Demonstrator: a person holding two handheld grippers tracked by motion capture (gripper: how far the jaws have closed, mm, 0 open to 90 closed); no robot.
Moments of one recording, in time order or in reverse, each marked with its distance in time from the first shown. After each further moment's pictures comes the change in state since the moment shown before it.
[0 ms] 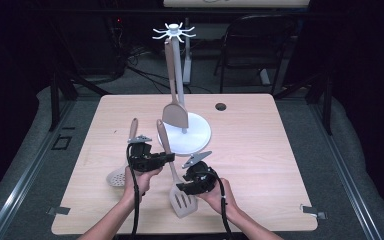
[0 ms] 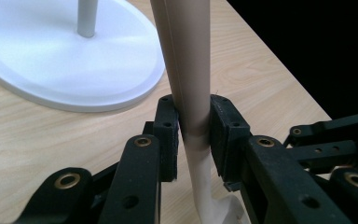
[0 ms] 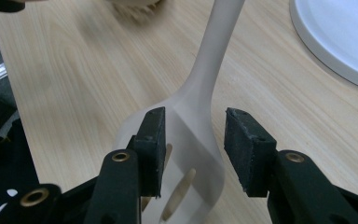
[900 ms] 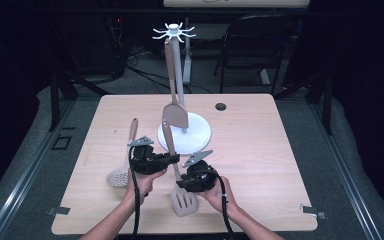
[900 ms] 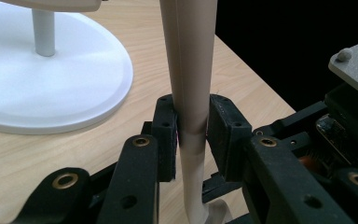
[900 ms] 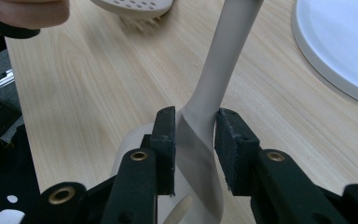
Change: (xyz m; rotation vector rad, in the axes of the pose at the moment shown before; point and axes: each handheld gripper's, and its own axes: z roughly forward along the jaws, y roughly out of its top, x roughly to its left) left arm -0.003 -0.004 0.005 -0.055 -0.125 0.060; right arm -0.005 0.001 0.000 -0.029 0.031 -0.025
